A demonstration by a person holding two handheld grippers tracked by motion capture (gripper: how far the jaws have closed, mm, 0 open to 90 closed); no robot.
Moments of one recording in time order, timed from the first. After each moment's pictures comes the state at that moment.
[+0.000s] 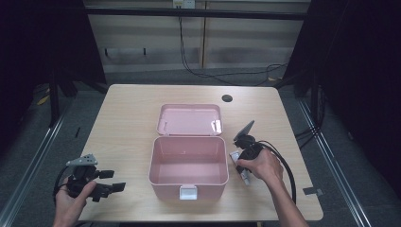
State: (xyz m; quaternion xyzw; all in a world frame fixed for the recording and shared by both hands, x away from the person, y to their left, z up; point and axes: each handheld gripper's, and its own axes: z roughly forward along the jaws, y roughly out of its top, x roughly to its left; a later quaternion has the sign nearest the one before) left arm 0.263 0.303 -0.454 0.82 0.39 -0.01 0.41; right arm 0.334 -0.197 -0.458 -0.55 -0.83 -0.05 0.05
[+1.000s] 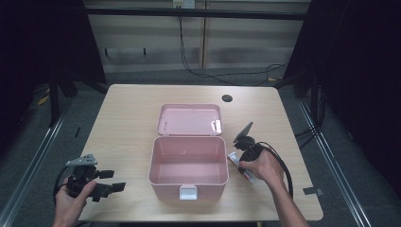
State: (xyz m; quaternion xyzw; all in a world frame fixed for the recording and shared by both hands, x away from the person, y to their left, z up) left arm 0.263 0.303 -0.455 0.82 0.40 -0.01 0.41; right arm 0.334 -0.198 -0.464 -0.53 -0.85 -0.04 0.04
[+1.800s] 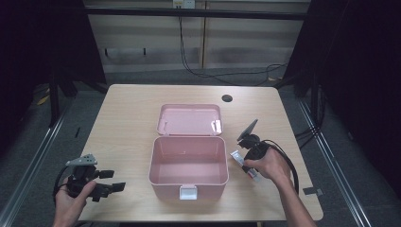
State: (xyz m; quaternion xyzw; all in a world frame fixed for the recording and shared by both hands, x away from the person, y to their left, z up) left arm 0.263 0.303 -0.455 0.82 0.39 -0.01 0.41; right arm 0.328 -0.208 -0.446 -0.51 -0.86 -0.05 0.04
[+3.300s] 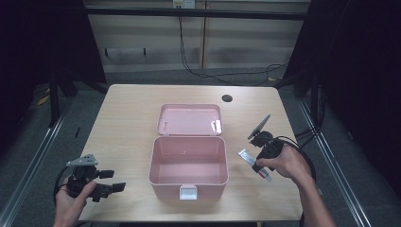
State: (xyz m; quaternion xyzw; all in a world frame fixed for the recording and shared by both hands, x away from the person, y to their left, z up) left arm 0.262 0.303 -0.455 0.82 0.39 -0.01 0.41; right arm 0.312 -0.233 -0.405 -0.47 -0.88 -0.06 0.05
